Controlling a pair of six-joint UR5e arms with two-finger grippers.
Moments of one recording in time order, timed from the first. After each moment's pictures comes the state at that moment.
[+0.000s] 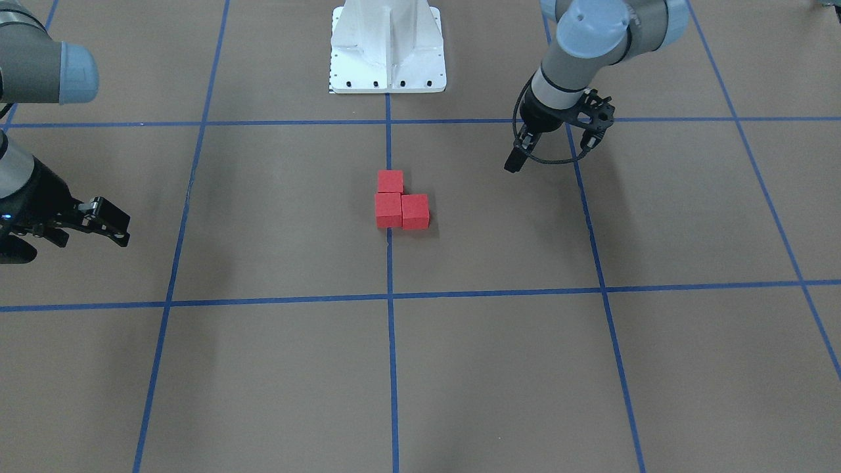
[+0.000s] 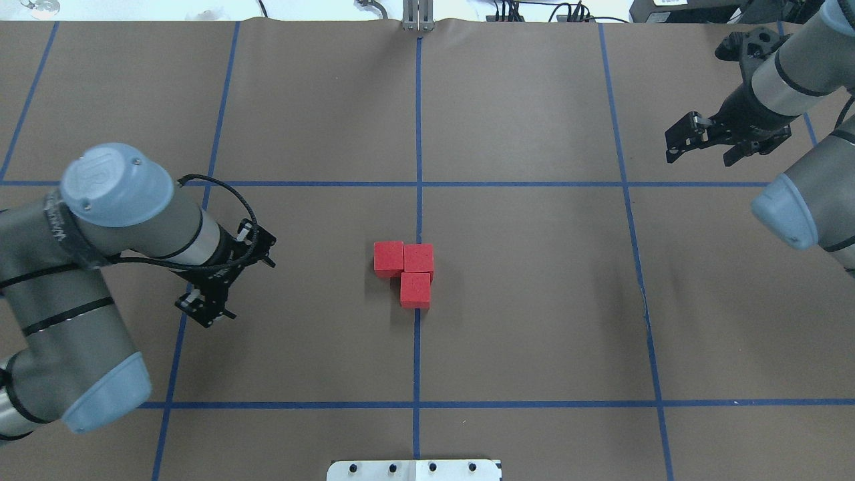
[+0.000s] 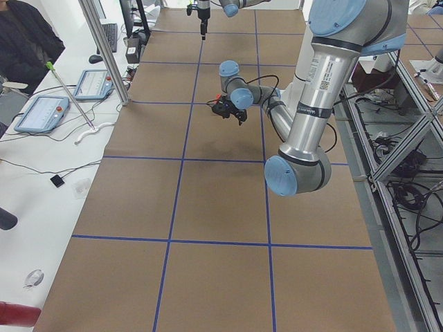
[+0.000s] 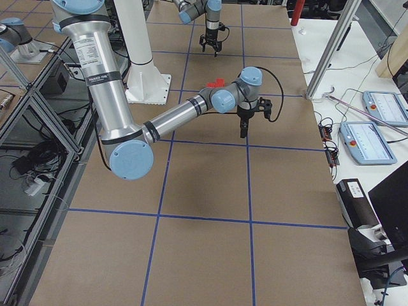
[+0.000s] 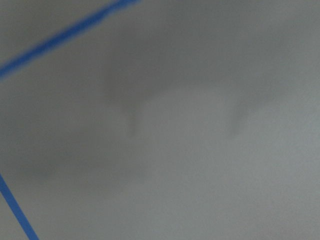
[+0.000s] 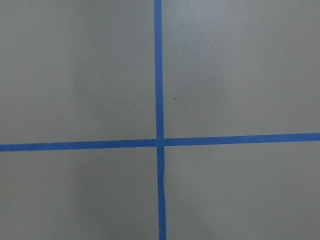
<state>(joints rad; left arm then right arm) -0.62 -1.85 -2.02 -1.60 -2.06 -2.10 1.07 -1.29 1.78 -1.55 2.23 0.73</state>
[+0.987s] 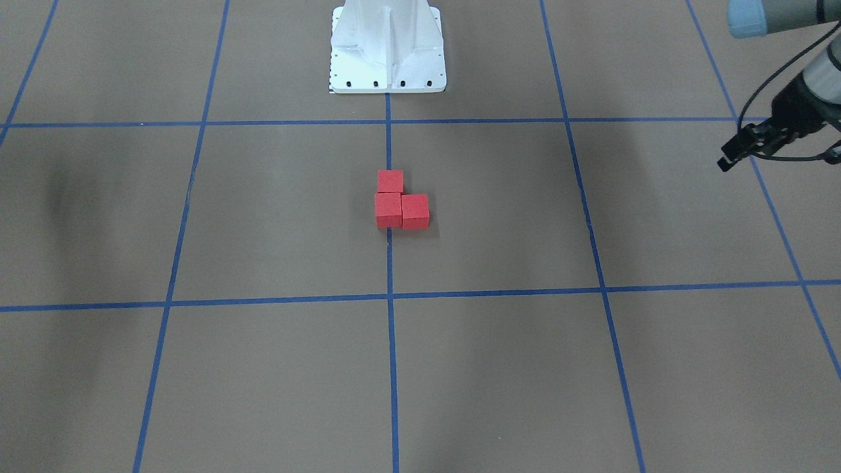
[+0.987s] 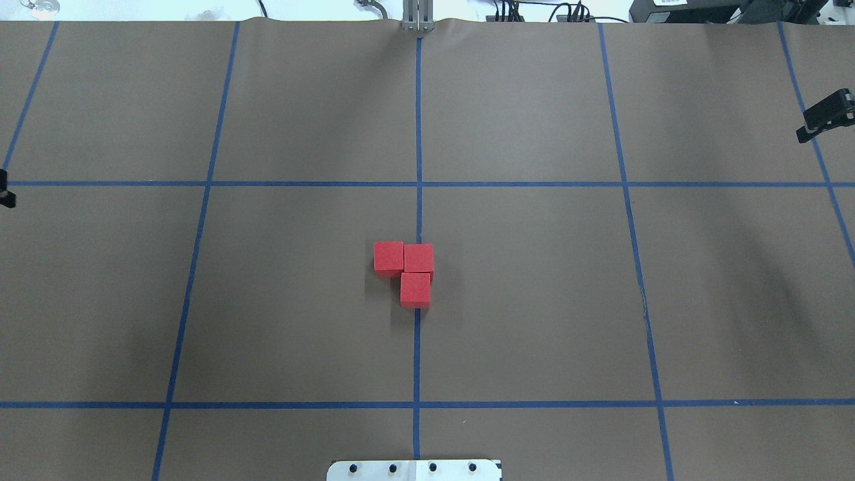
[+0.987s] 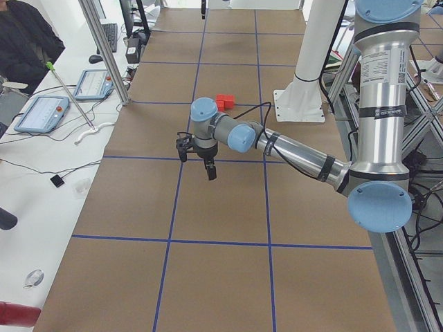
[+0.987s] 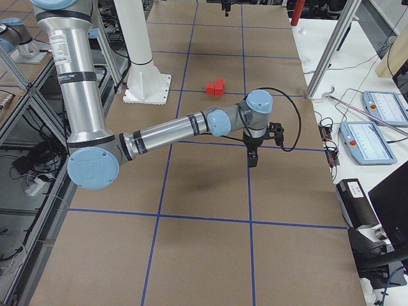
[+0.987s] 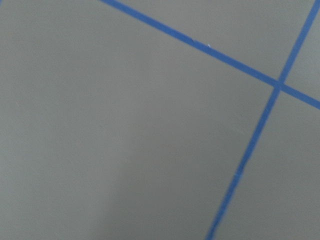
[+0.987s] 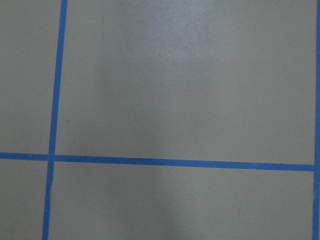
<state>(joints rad) -1.25 -1.52 -1.93 -1.60 -2.29 -0.69 1.34 -1.42 1.72 -1.57 2.30 0.33</state>
